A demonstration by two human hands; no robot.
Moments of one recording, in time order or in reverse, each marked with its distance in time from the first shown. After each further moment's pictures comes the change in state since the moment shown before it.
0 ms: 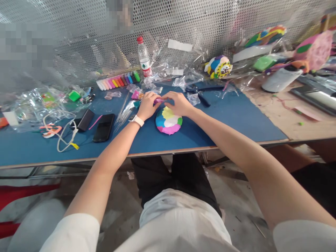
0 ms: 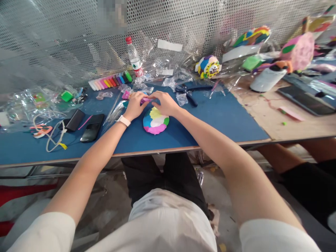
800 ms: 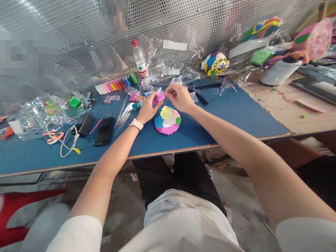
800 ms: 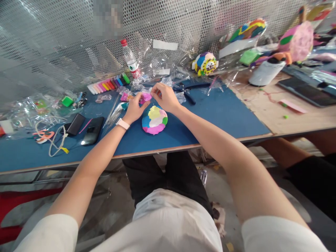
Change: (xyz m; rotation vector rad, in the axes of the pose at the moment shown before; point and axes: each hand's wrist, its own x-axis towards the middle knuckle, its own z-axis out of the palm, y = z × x) left_hand -0.004 0.019 0.004 -0.118 0.107 0.078; right_hand 0.003 0.004 -0.009 0.029 0.326 -0.013
